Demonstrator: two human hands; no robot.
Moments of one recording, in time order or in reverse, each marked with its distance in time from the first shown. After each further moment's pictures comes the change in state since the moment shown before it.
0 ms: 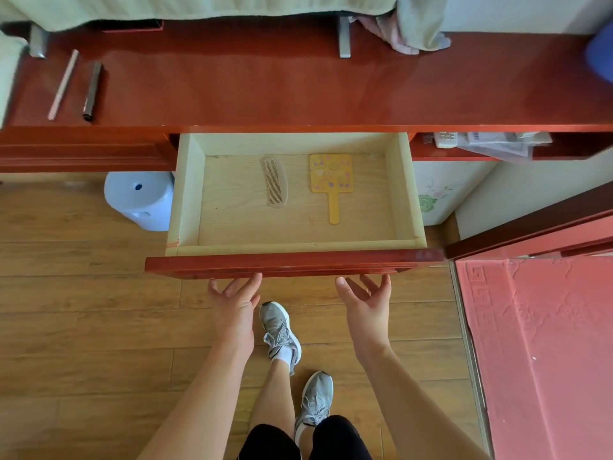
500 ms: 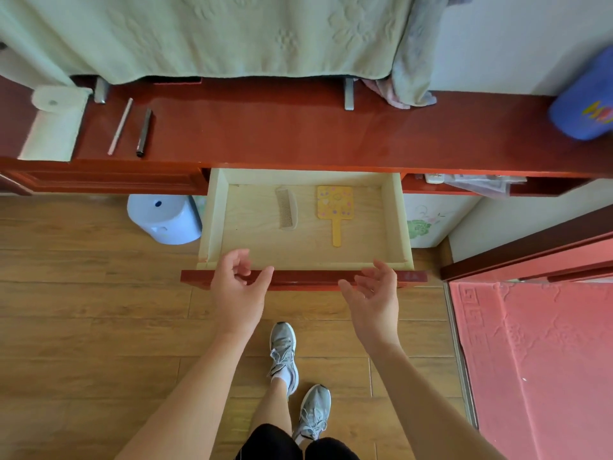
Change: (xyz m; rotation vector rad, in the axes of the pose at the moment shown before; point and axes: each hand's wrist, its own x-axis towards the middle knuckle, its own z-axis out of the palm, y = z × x) left_hand -0.055 0.093 0.012 0.631 -0.083 0.681; right_hand -0.037 -0.083 0.000 -0.248 -0.021 -0.270
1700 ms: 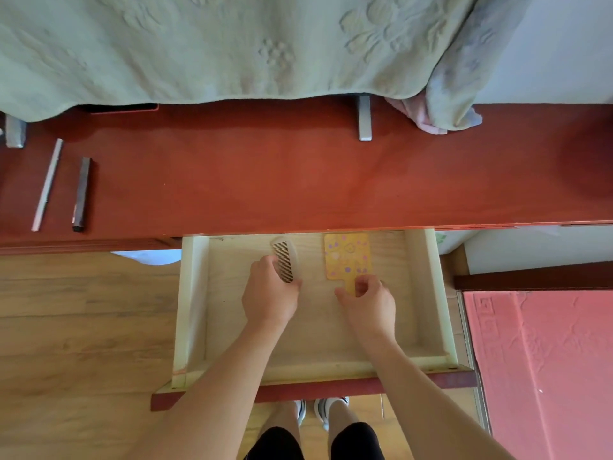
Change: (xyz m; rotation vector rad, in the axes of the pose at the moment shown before) left_hand 0.165 -0.012 0.126 0.572 -0.295 -0.258; right_hand 0.170 -0.009 0.082 -0.570 -0.034 0.227
